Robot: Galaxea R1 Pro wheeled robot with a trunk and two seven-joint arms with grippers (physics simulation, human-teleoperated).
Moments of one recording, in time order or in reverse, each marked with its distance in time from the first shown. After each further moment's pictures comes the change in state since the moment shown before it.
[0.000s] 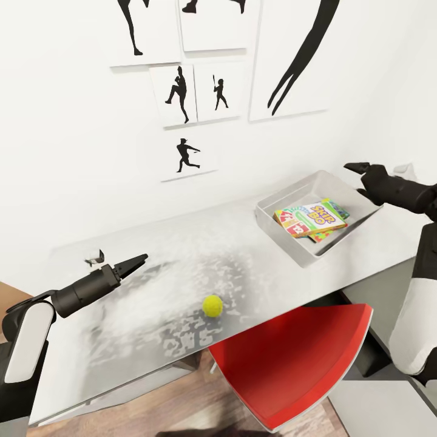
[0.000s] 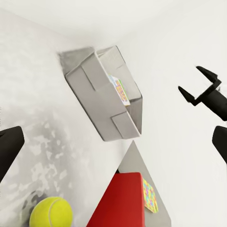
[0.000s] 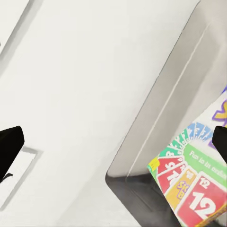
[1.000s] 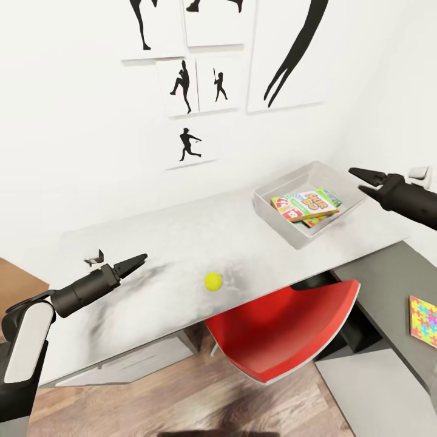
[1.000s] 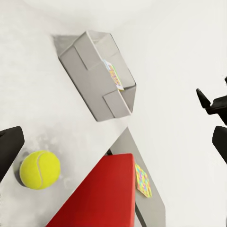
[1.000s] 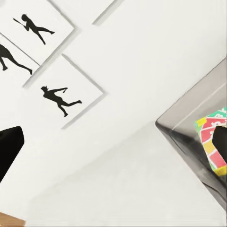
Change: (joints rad) left arm 0.000 -0.001 0.003 -0.001 0.003 0.003 -0.002; right arm 0.215 -0.134 0.030 -0.243 -0.024 0.043 0.425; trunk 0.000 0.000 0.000
